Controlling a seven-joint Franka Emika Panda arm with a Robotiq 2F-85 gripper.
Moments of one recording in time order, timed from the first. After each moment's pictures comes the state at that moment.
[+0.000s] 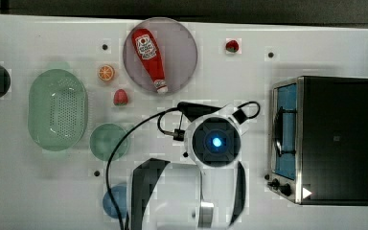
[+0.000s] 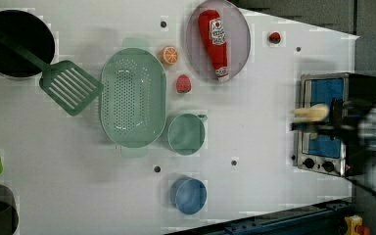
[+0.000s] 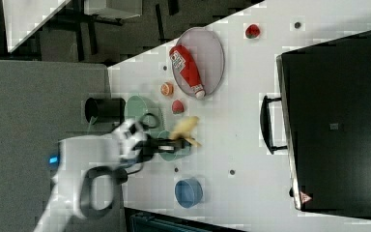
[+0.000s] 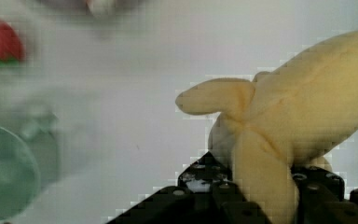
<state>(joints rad) -0.04 -0.17 -0.02 -2.37 -0.01 0.63 -0.69</state>
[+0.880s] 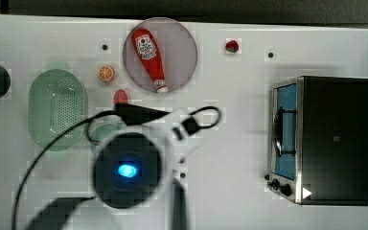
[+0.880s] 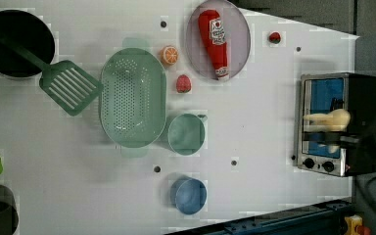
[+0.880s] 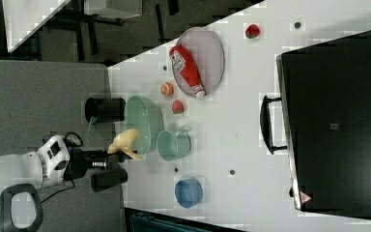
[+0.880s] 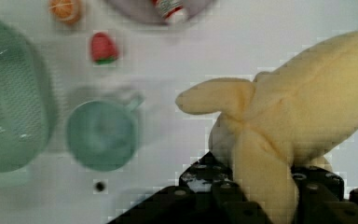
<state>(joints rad) -0.03 -0.31 0.20 -2.22 0.08 0.34 -0.46</state>
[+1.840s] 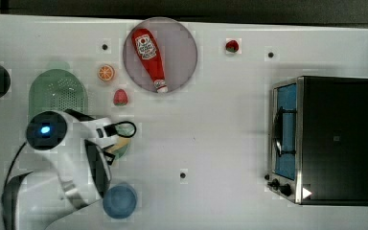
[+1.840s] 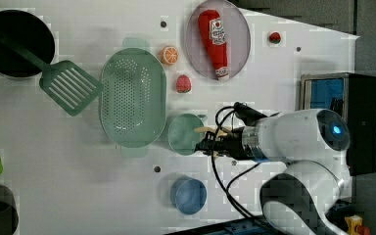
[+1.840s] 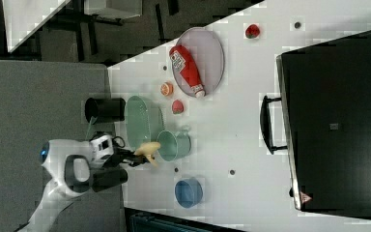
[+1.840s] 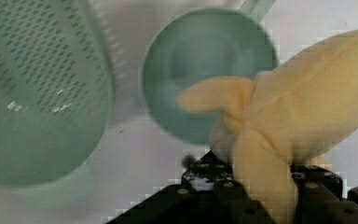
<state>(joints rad) 0.03 0.15 0.47 -2.26 0.08 0.67 0.04</state>
